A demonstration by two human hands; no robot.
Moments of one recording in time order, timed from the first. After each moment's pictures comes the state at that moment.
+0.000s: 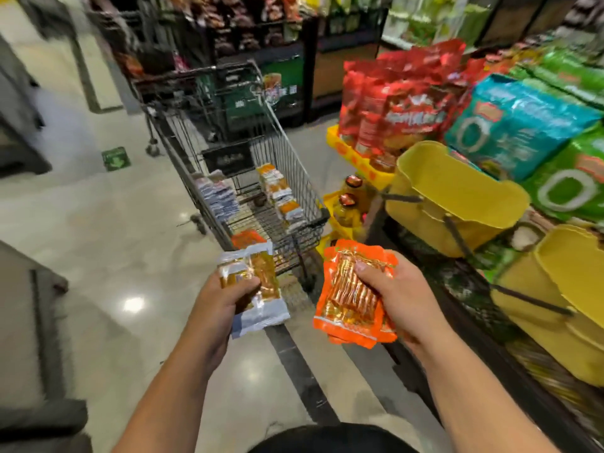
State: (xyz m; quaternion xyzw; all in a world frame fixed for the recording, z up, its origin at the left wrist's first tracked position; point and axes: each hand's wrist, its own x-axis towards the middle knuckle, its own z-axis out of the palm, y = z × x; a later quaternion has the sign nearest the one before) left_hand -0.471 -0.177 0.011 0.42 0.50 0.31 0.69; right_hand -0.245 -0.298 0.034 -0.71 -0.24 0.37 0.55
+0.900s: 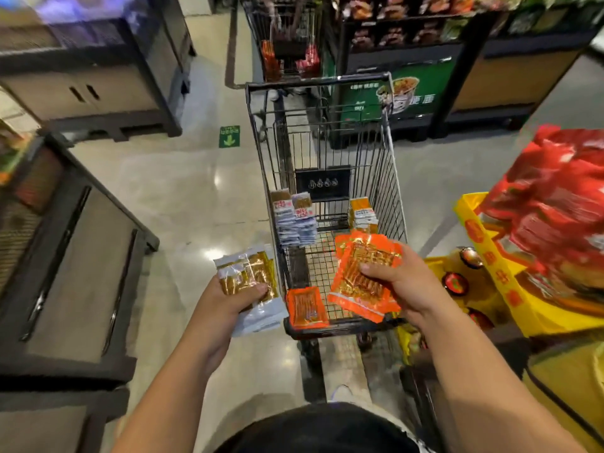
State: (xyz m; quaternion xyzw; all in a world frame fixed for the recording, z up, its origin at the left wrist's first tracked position) left_hand -0.428 0.055 0.010 0.33 0.58 0.41 0.62; right_hand -0.147 0.086 -0.022 -0.58 -0.28 0.62 0.44
